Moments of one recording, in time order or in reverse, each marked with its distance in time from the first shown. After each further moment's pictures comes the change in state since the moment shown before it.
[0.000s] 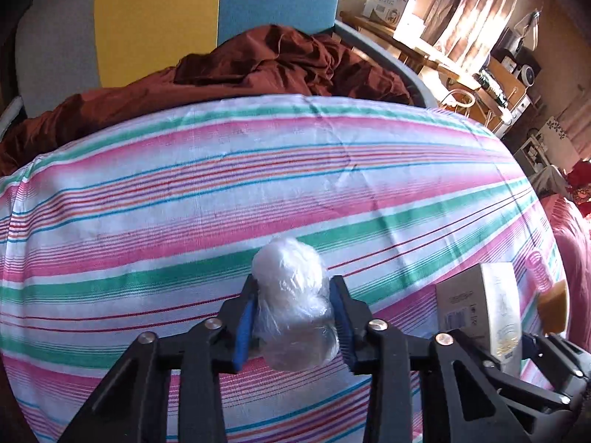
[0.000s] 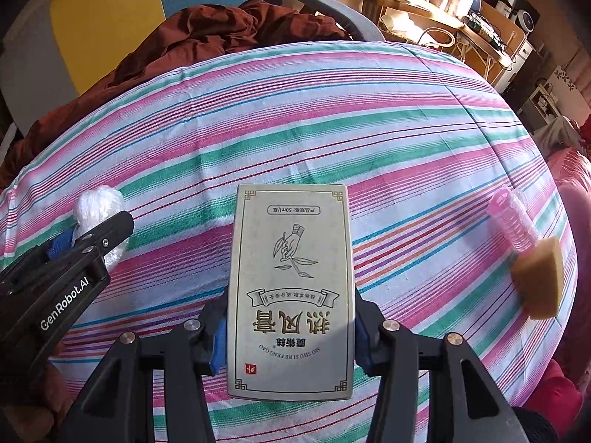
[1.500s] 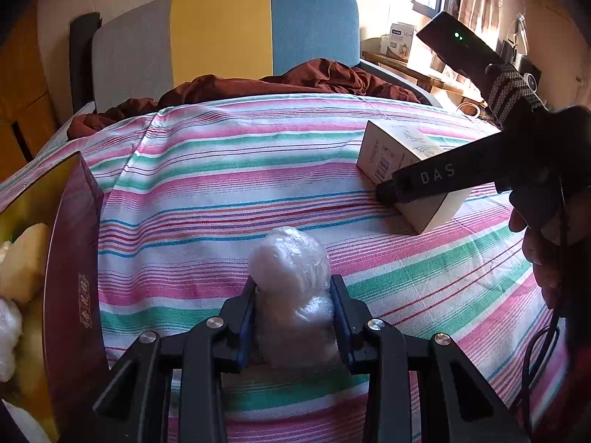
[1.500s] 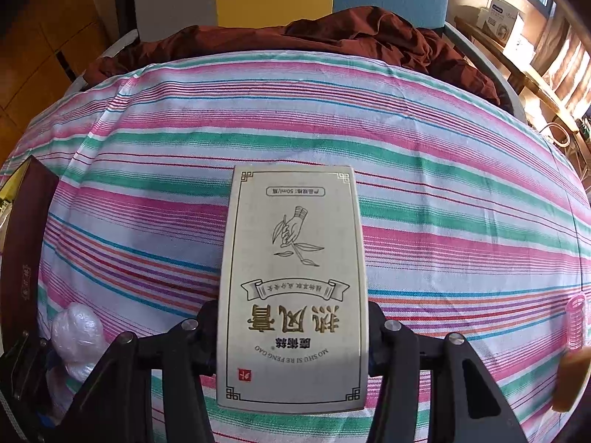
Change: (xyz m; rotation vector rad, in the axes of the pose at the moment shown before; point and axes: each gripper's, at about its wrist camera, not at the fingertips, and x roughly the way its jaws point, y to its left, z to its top) left arm -0.103 0.054 -0.182 0.010 -0.223 0.148; right arm 0.002 0.103 -0.043 -0.461 -0.073 0.214
